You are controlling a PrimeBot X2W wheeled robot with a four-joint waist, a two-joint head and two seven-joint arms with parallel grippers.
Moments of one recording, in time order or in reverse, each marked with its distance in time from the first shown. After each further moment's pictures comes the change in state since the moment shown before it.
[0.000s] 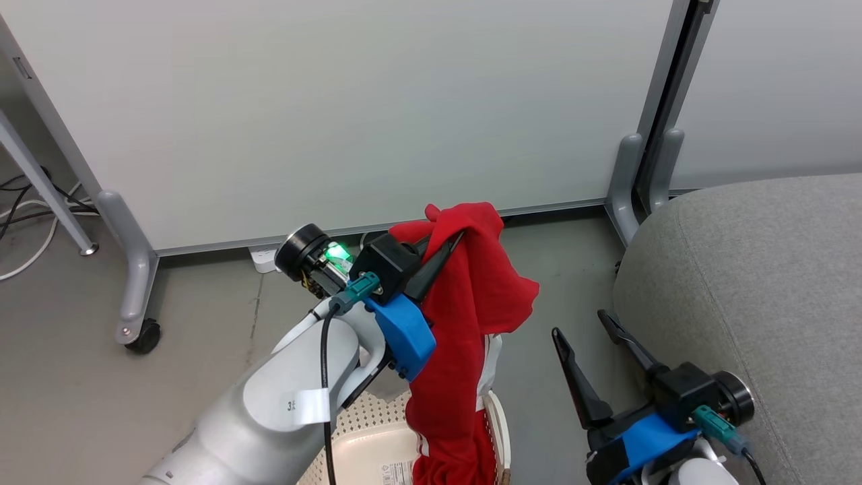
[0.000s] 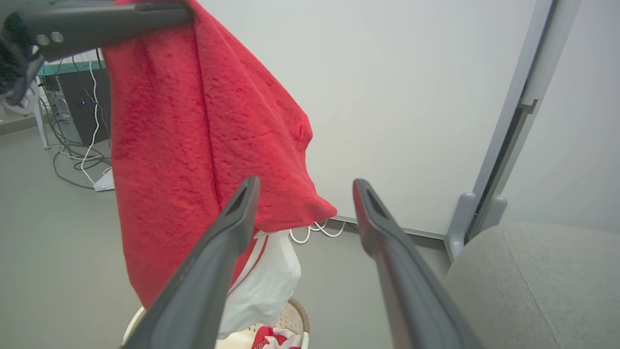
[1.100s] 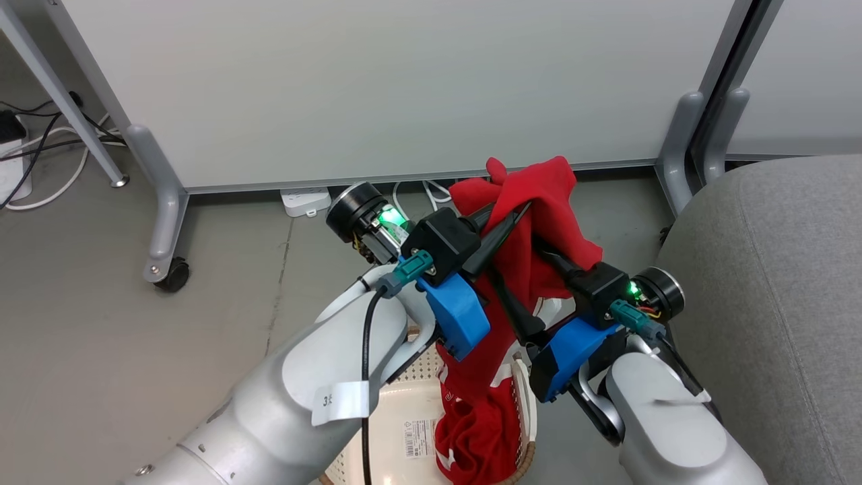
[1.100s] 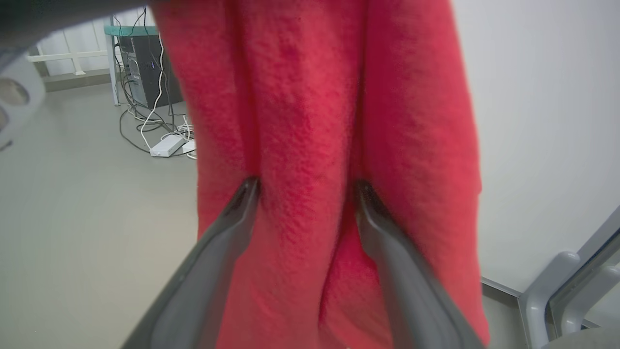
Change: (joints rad) left arm -0.081 -0.060 -0.030 -0.065 0.015 -0.005 0.000; right arm -0.386 0.035 0.202 0.315 0.019 0.000 0.000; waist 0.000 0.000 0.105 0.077
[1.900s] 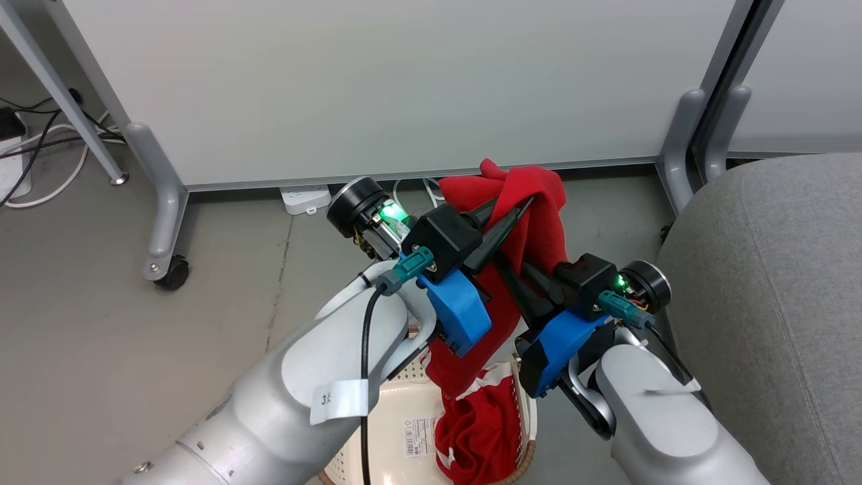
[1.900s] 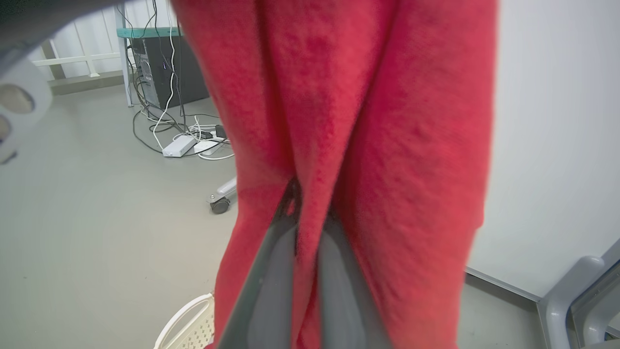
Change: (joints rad) left arm -0.007 0.000 0.002 -0.013 0.002 -0.003 0.000; right arm -0.051 0.000 0.060 0.046 0.068 0.000 0.000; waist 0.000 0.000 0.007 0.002
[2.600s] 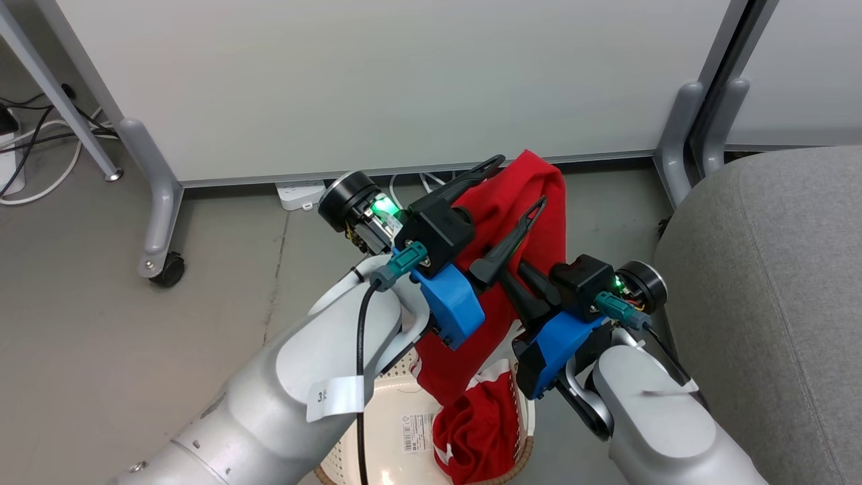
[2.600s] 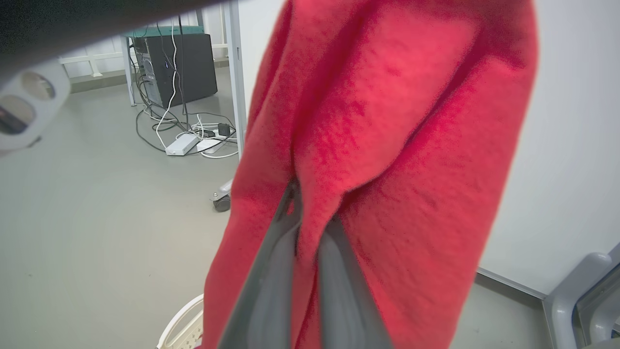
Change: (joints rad) left arm 0.000 0.002 0.029 0.009 0.031 0.000 0.000; right arm 0.000 0.000 0.013 -0.006 0.010 0.000 0.000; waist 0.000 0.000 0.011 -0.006
